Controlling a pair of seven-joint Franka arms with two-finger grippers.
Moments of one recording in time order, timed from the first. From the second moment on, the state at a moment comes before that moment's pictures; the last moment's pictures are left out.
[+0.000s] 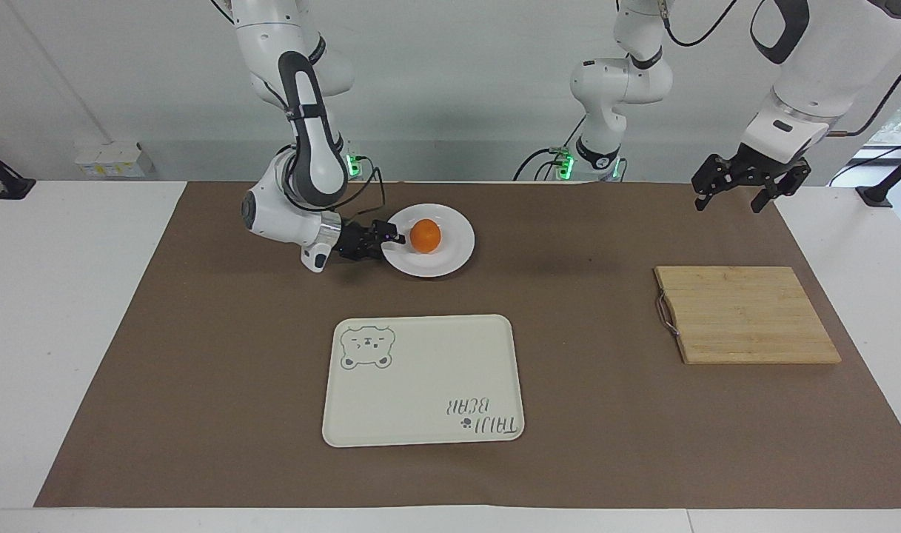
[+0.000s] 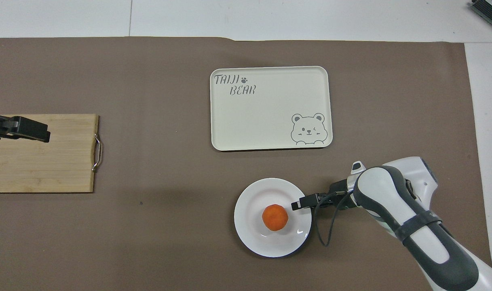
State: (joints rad) left arm -0.09 -0.01 0.03 -1.59 0.01 1.57 0.06; right arm 0.24 0.10 -0.07 -2.41 0.96 2.05 -0.57
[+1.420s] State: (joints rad) left arm -0.09 -0.01 0.03 -1.59 0.01 1.57 0.06; right arm 0.25 0.14 -0.08 -2.29 1.09 2.06 -0.70
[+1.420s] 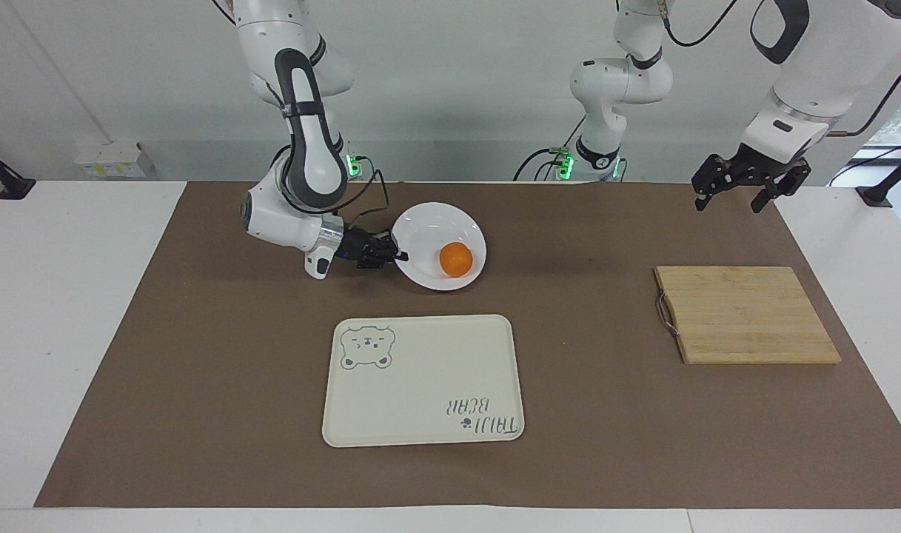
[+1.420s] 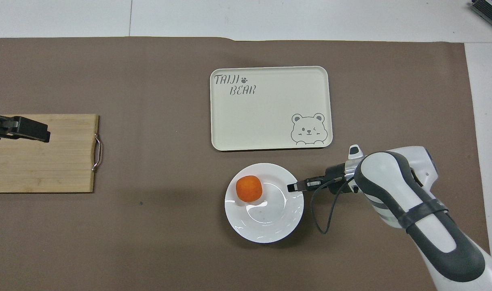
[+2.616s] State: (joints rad) left arm -0.09 -0.01 0.03 -1.59 0.01 1.57 0.06; right arm 0.20 0.52 -0.08 -1.68 1.25 2.13 -0.55
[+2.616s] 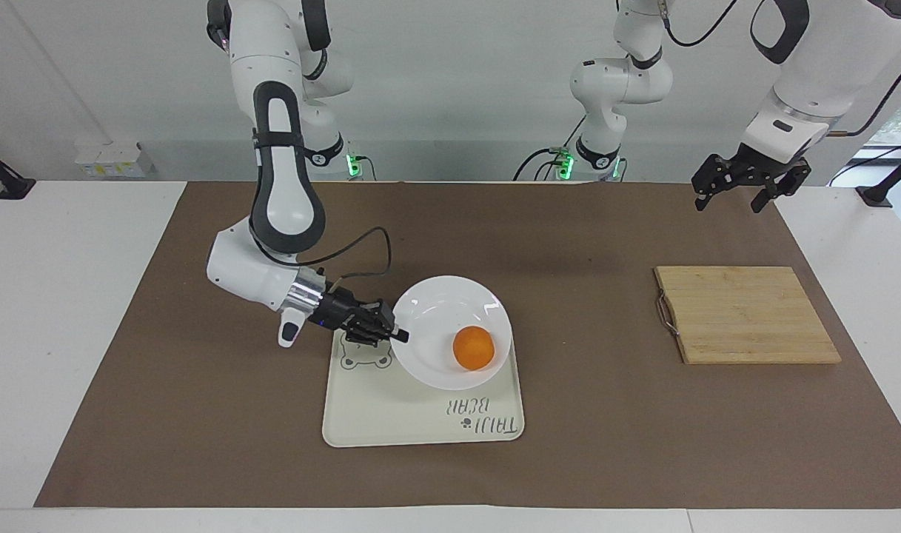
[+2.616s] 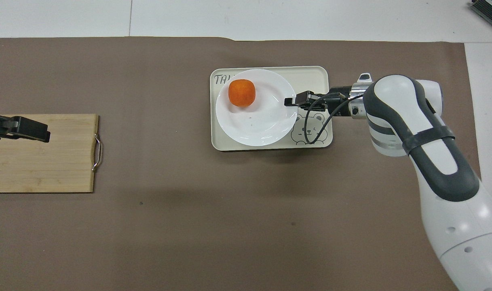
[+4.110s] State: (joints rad) left arm -0.09 -0.01 0.03 -1.59 0.01 1.57 0.06; right arm 0.16 0.67 -0.09 -1.57 1.08 2.13 -0.60
